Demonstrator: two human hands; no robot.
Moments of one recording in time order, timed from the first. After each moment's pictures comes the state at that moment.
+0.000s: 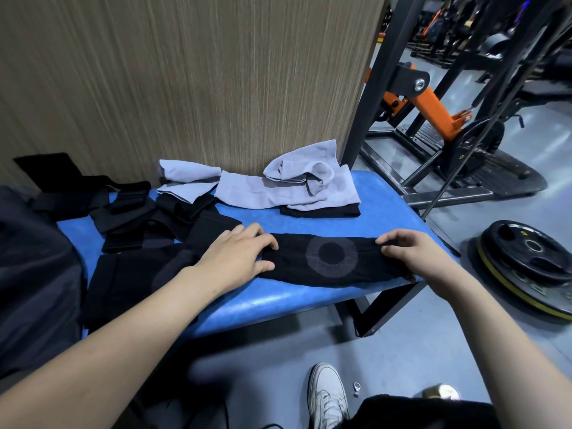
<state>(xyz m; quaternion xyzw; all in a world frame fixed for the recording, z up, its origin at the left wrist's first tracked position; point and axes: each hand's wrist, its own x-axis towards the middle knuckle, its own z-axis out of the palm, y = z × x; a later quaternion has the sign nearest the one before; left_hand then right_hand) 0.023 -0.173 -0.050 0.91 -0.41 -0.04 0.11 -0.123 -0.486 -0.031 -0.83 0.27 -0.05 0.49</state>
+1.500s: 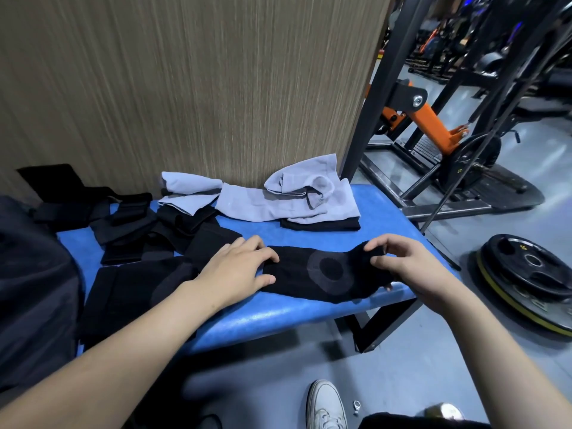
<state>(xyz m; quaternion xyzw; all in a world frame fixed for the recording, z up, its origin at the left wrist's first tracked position) 0.025 -0.173 -0.051 0.90 -0.41 -0.04 0.13 -0.120 -0.463 -0.011 -0.79 0.18 -0.05 0.58</state>
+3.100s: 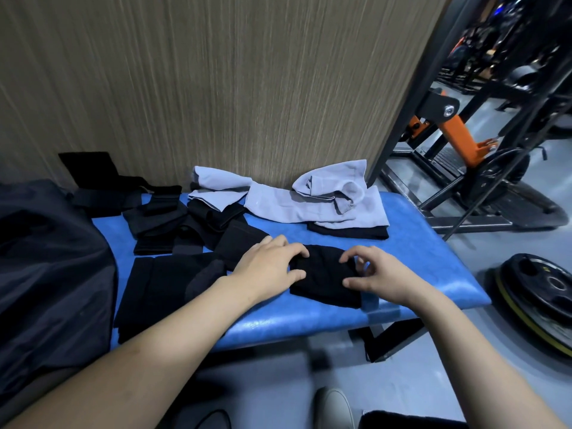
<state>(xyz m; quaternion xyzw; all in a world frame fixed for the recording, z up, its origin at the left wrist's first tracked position) 0.028 -0.174 -0.046 0.90 -0.37 -0.08 0.21 -0.066 -0.407 -0.027 -0.95 0.08 0.05 0.29</state>
